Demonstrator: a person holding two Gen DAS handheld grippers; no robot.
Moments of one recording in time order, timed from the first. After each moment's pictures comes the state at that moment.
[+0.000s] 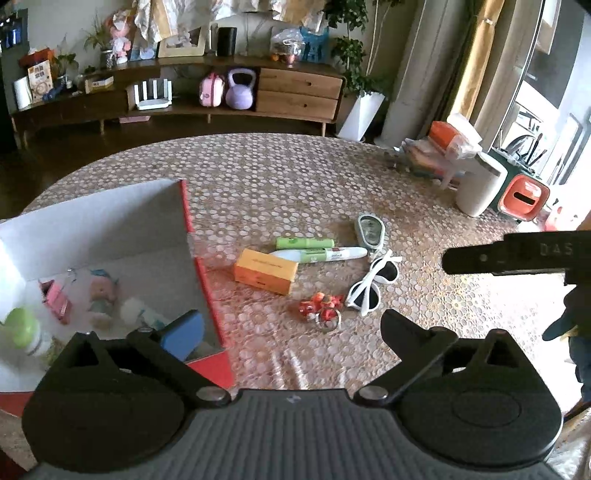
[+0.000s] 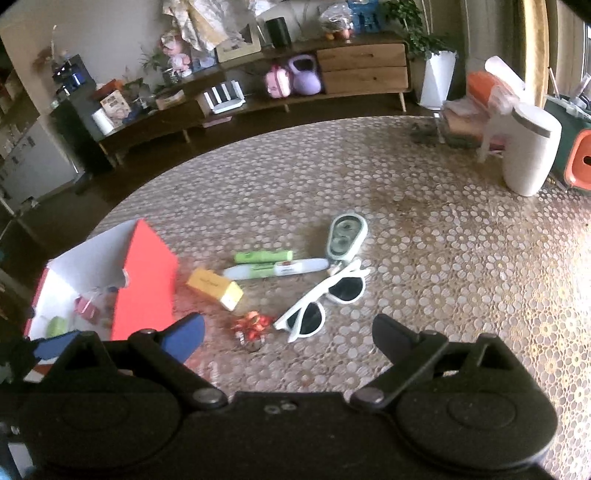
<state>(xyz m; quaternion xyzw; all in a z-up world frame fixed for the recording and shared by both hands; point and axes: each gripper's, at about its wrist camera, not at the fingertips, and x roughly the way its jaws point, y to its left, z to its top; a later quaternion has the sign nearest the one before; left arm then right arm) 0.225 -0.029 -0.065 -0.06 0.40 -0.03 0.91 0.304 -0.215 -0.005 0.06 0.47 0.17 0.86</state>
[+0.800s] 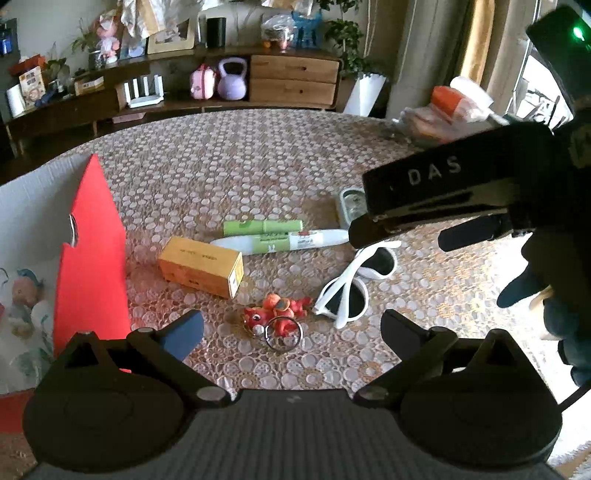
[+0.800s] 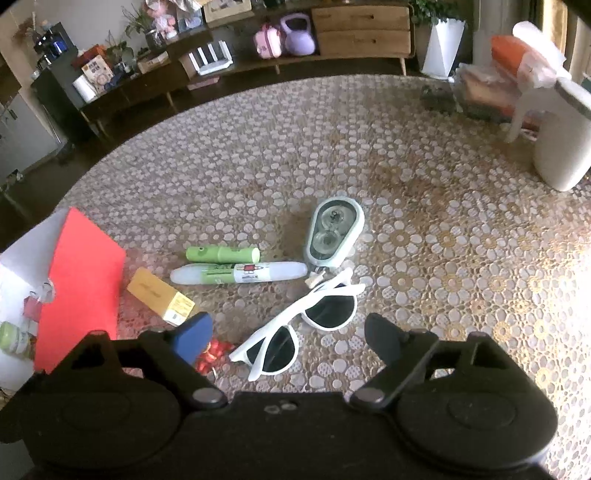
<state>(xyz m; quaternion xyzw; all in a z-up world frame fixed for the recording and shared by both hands) 0.285 -0.098 -0.142 -0.03 0.41 -0.02 0.91 0.383 -0.197 -0.073 0.04 0.54 0.16 0.83</state>
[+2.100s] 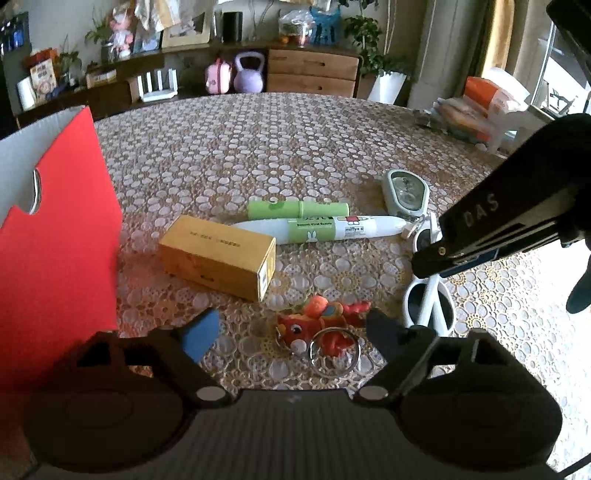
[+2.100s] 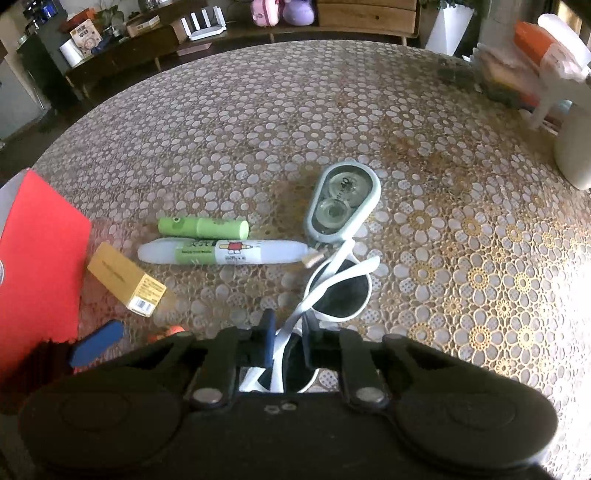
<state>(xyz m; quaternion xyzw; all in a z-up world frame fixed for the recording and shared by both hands) 0.316 -0.079 -0.195 -0.04 0.40 0.00 0.91 0.396 -0.178 -0.106 -0.01 0.57 0.15 0.81</state>
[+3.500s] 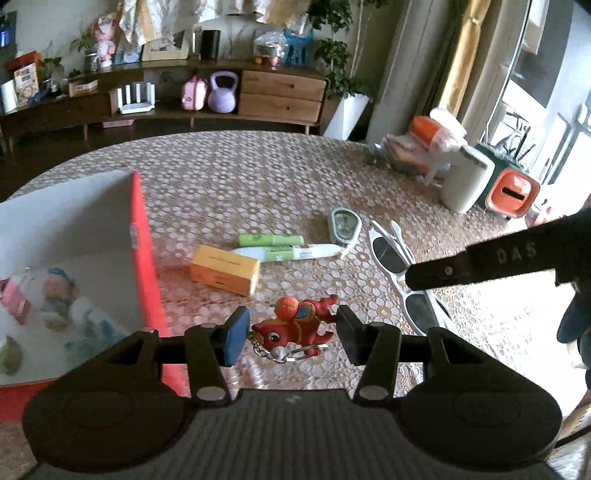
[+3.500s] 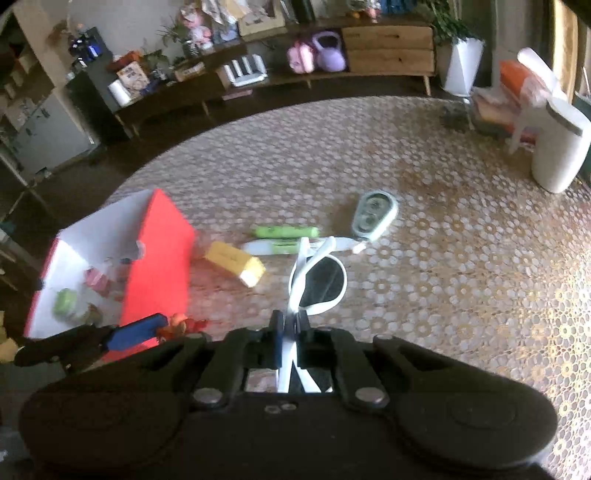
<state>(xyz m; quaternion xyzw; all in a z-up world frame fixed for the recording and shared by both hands) 0.233 -0.054 -0.086 -0.07 0.39 -0.05 0.92 0.294 -0.187 0.003 0.05 0.50 0.22 0.84</state>
